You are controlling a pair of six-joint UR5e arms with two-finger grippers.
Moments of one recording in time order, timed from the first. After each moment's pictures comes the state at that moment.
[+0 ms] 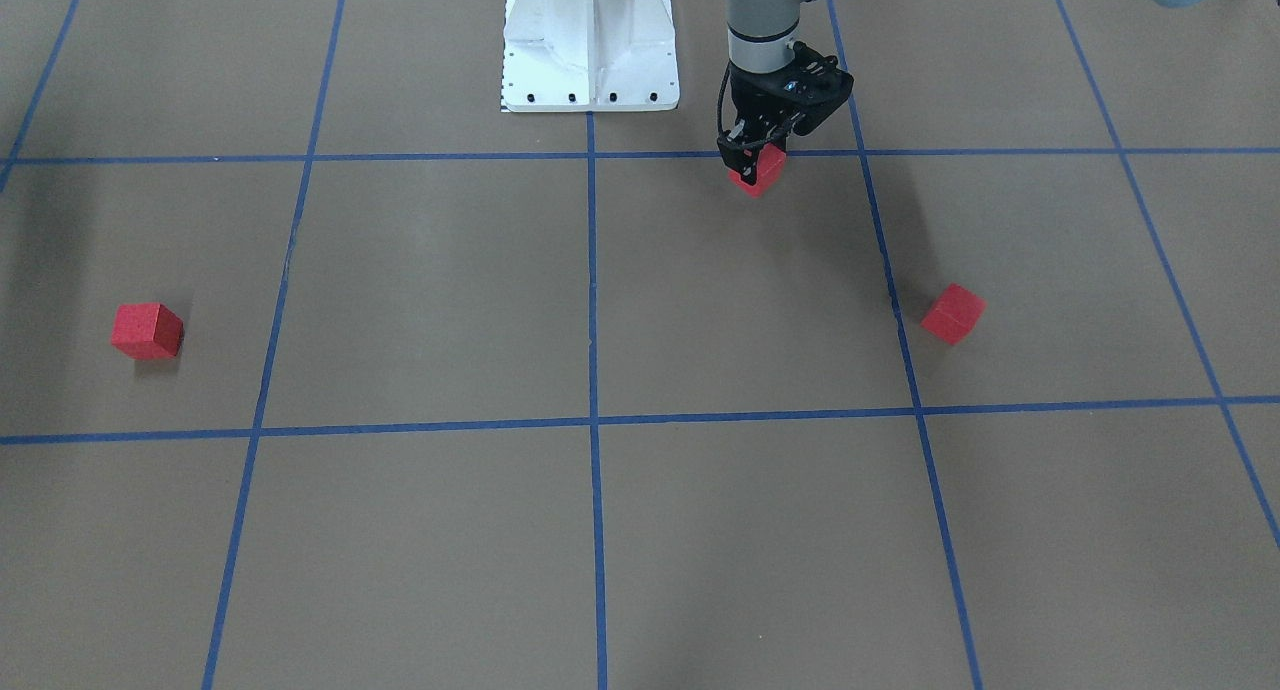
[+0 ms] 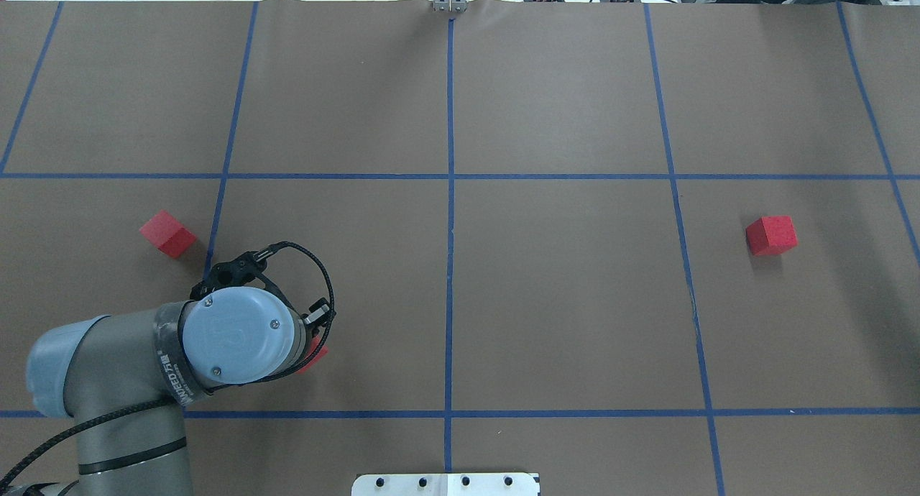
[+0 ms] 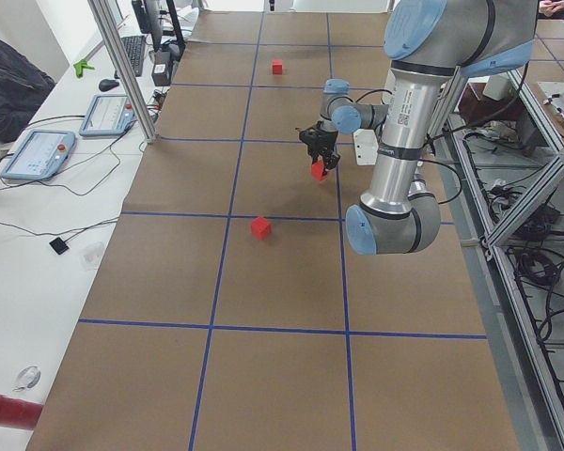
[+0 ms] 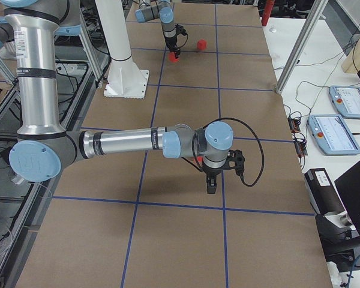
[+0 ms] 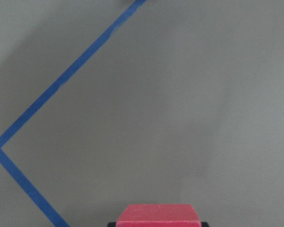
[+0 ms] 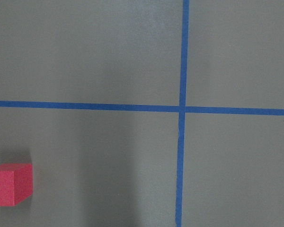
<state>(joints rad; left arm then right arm) -0.32 -1.99 -2.07 -1.31 -1.61 -1.97 1.52 -1.56 1.69 -1.61 2.37 0.08</state>
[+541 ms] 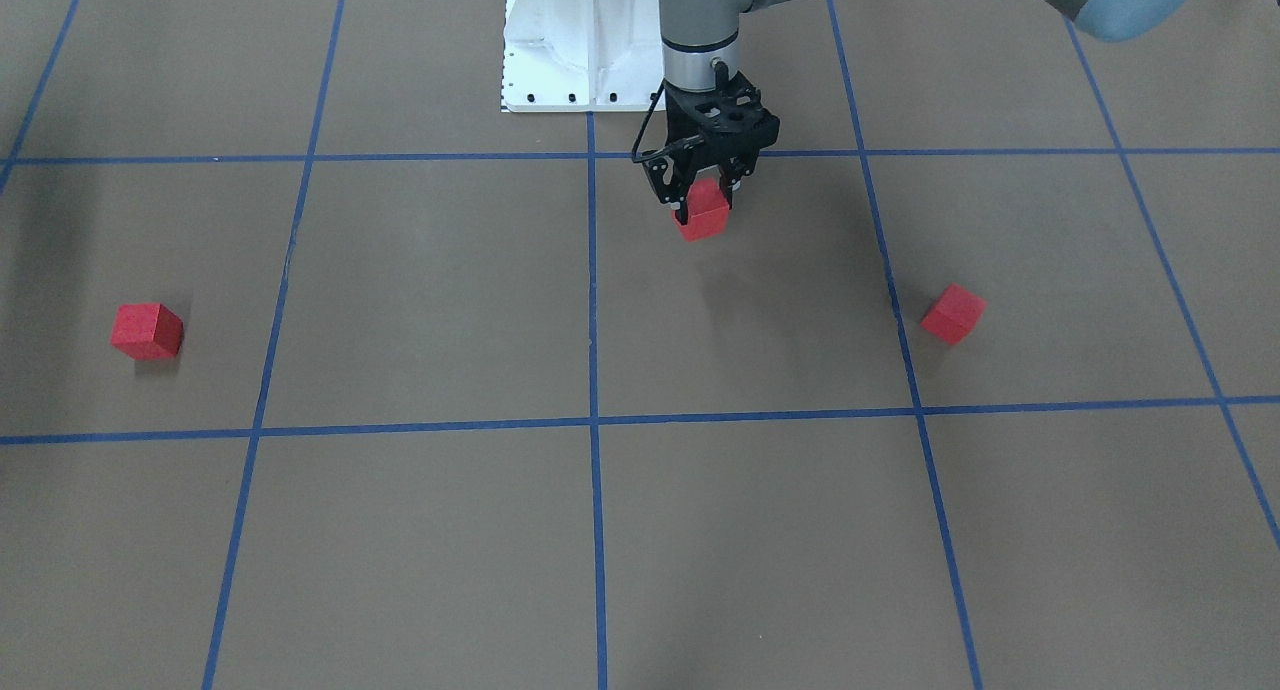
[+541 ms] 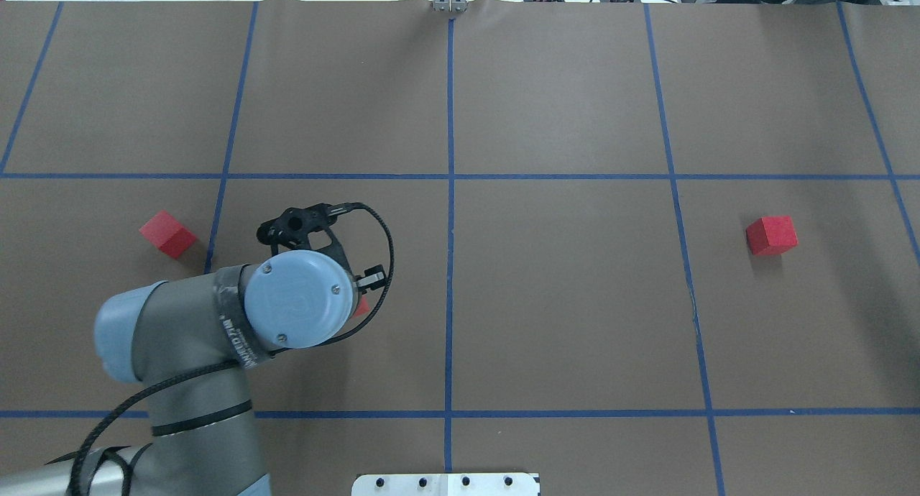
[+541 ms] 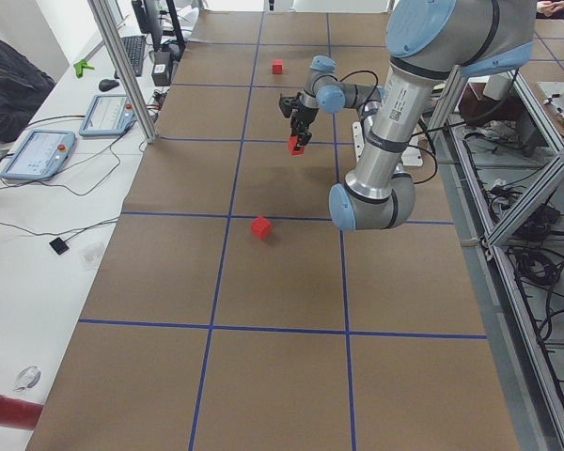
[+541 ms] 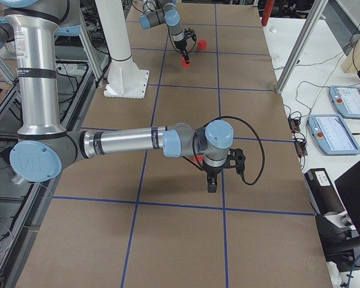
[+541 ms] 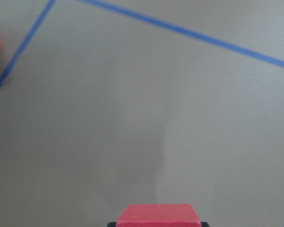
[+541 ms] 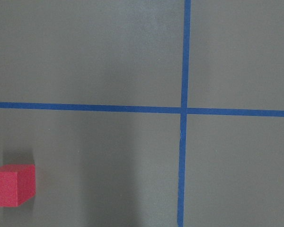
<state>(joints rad) -0.37 -2.22 -1.87 -1.37 -1.50 -1.58 1.52 -1.56 1.70 -1.61 2.37 0.09</state>
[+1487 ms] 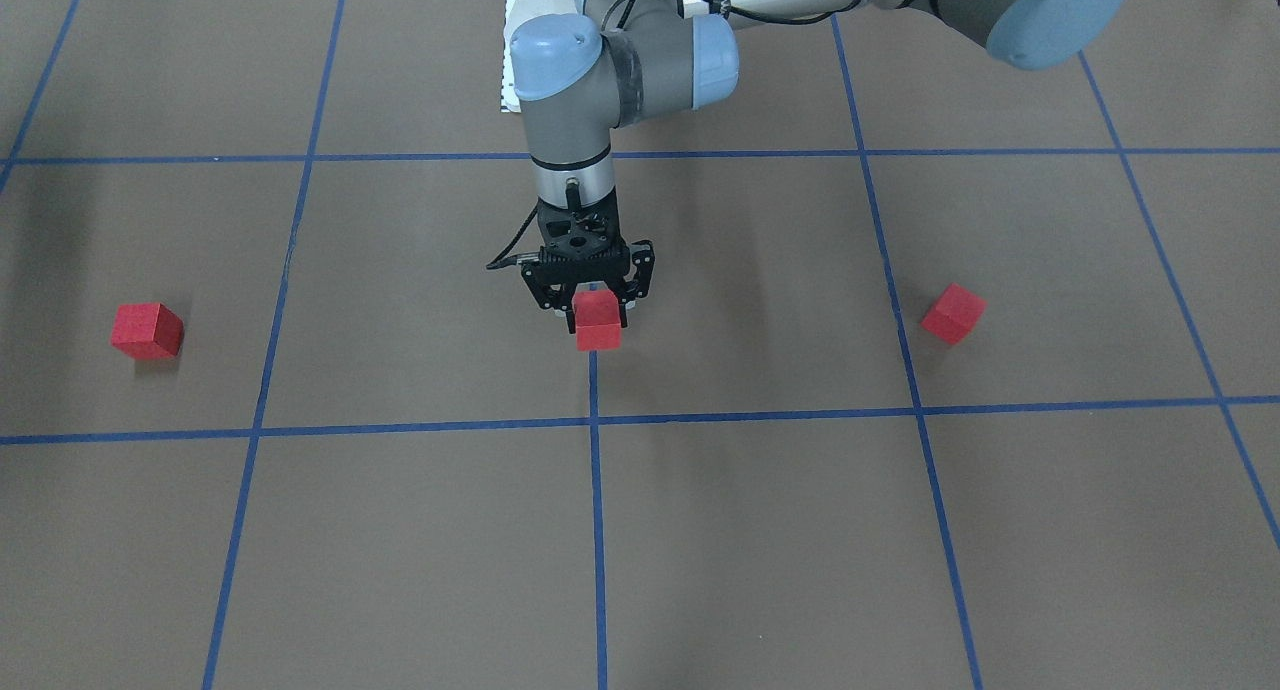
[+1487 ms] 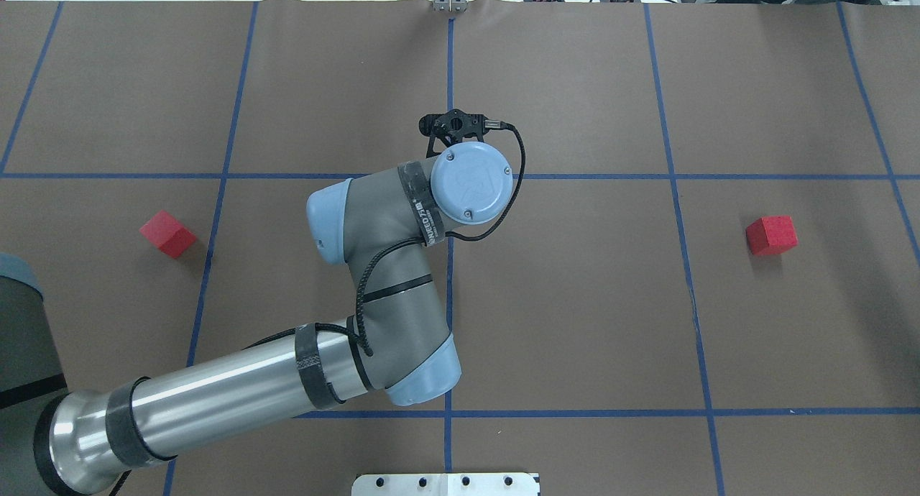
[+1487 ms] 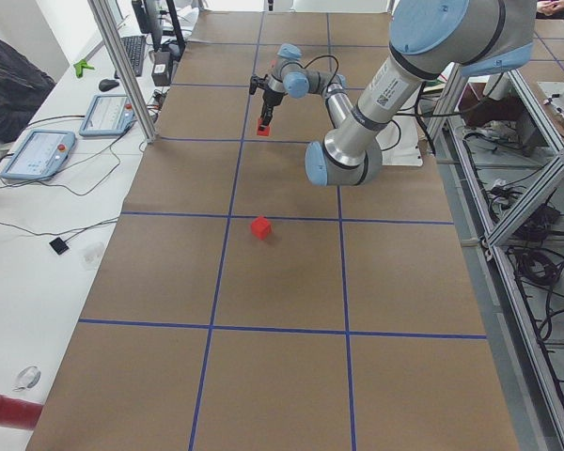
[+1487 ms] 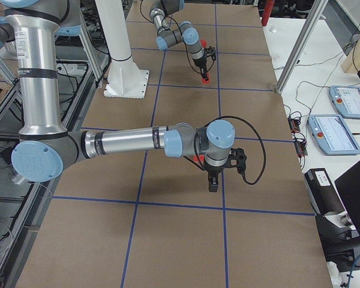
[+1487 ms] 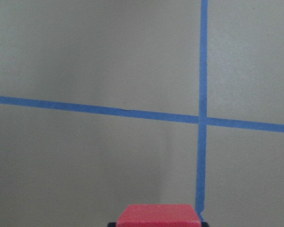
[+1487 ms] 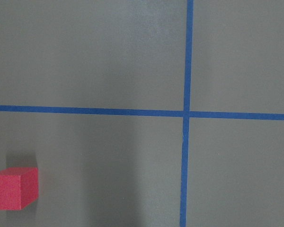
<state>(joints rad) -0.46 -2.56 -1.36 -1.57 -1.49 -1.29 1.52 -1.55 1.69 -1.61 2.38 0.09</state>
